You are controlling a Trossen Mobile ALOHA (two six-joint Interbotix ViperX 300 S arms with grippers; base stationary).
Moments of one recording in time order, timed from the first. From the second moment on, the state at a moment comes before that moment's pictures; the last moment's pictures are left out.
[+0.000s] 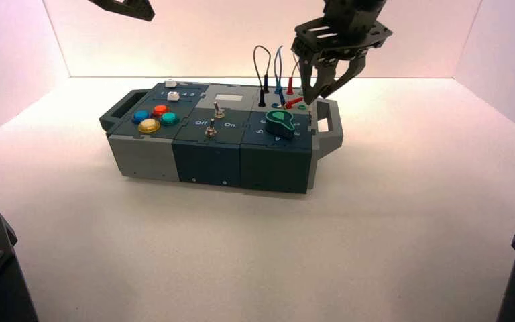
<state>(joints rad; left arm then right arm) -0.39 -0.62 1.00 -0.50 0.46 0.84 0.56 0.02 0.67 0.06 0.54 -0.12</state>
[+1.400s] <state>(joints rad) -0.39 -0.62 1.00 -0.50 0.46 0.84 0.56 0.03 0.68 0.06 0.45 -0.10</state>
